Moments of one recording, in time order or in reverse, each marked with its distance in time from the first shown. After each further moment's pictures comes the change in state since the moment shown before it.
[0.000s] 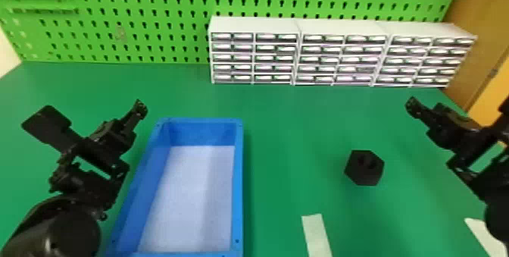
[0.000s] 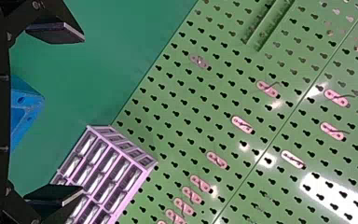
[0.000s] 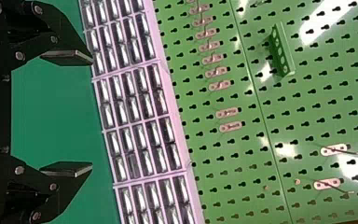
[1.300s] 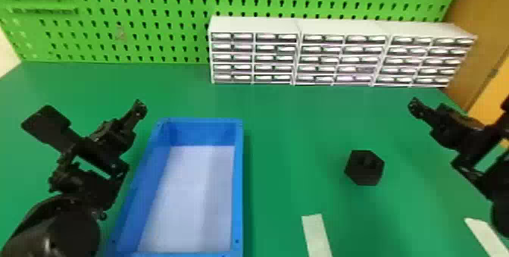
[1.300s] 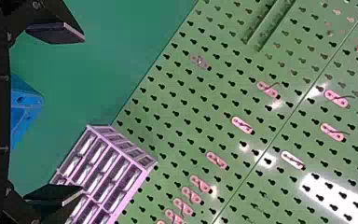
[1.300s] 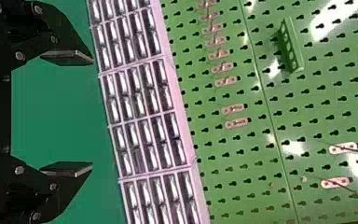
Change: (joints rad) left arm 0.000 0.000 0.002 0.000 0.006 0.001 -0.001; right arm -0.009 -0.004 -0.015 -0.027 0.036 0.073 -0.001
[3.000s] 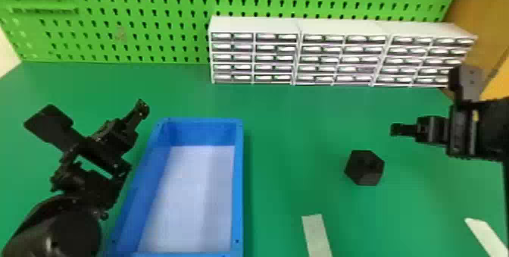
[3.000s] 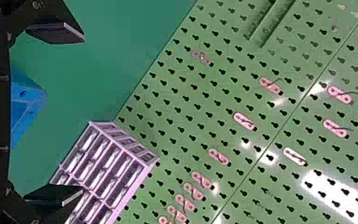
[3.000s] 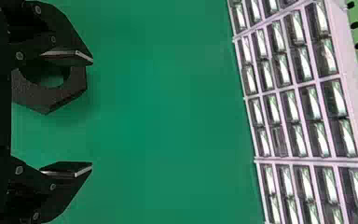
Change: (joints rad) left arm -0.002 0.000 -0.007 0.000 0.003 0.005 -0.006; right arm -0.316 -0.078 0.169 0.078 0.315 0.867 0.000
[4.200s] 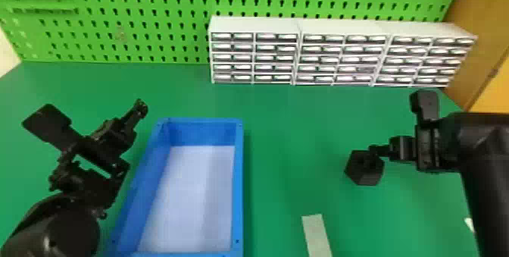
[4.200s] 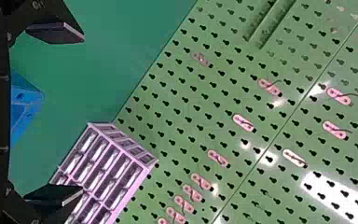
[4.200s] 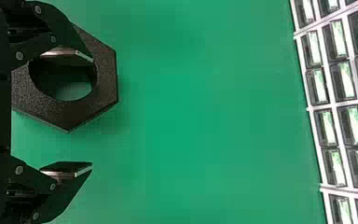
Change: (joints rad) left arm -0.003 0.001 0.008 0.000 0.001 0.006 0.000; right arm -0.039 0.031 0.077 0.244 0.045 -0.080 0.000
